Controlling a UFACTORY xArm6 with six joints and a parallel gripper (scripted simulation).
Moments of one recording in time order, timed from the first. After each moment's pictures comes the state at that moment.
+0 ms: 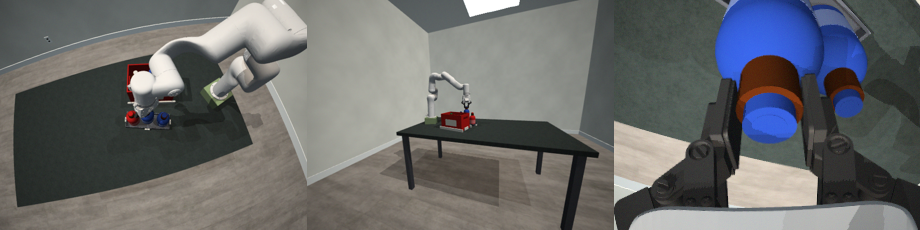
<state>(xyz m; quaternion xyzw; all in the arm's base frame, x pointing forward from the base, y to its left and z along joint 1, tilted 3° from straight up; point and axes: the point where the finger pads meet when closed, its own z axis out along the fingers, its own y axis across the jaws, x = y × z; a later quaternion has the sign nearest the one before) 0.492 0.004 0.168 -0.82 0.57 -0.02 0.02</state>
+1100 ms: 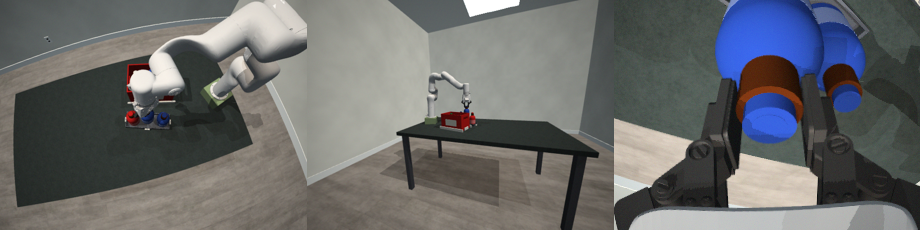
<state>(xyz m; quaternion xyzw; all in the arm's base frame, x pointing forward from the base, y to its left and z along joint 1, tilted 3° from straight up) 0.492 0.004 0.174 -0.82 0.57 -0.02 0.02</state>
